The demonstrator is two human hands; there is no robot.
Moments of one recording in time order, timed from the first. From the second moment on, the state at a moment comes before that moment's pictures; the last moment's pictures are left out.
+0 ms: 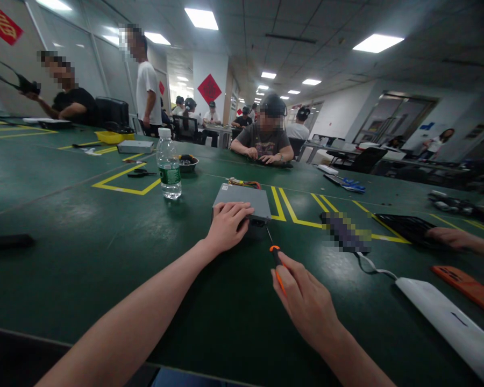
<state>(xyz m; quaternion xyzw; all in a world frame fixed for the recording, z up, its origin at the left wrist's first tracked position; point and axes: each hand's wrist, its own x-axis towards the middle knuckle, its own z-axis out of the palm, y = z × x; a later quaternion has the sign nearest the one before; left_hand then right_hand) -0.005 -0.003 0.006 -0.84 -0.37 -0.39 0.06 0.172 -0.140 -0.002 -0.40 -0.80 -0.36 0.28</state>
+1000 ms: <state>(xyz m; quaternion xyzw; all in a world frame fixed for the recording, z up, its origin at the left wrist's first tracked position) -0.007 -0.001 0.003 -0.84 -0.37 -0.39 0.06 0.164 -0.125 0.007 -0.31 -0.86 -0.31 0.27</state>
